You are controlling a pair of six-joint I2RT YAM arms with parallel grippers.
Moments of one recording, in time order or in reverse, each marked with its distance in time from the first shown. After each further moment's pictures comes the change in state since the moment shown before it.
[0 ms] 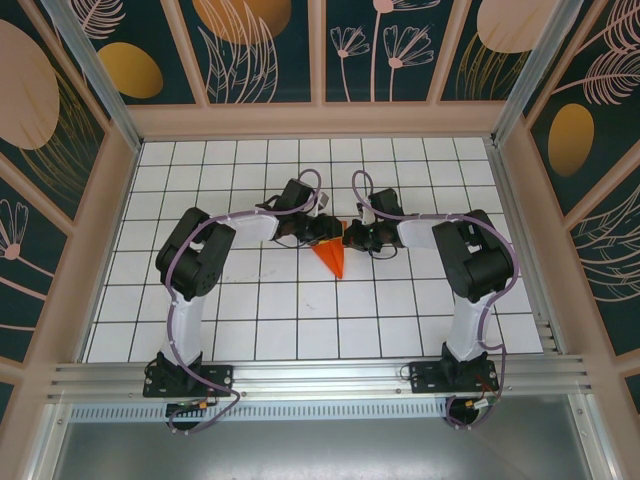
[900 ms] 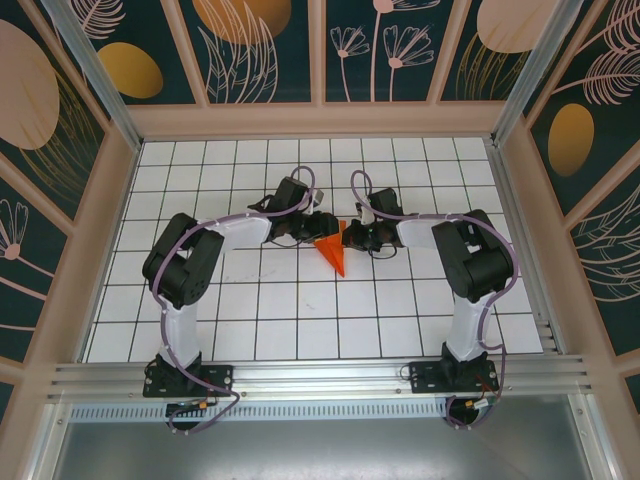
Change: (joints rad) left arm 0.006 -0.100 -0.057 0.011 -0.028 -0.017; right arm 0.003 0.000 0.003 -0.004 0.000 -0.018
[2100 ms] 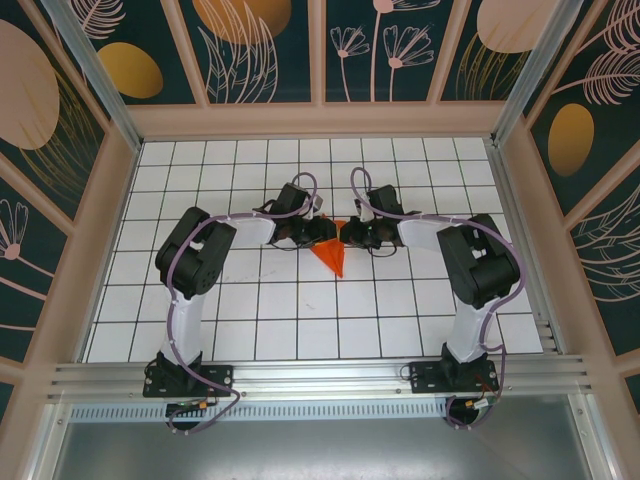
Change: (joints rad) left arm 0.014 0.110 0.004 0.058 -0.002 0.005; right arm 0.014 -0.057 0.010 -0.041 0.021 -0.001
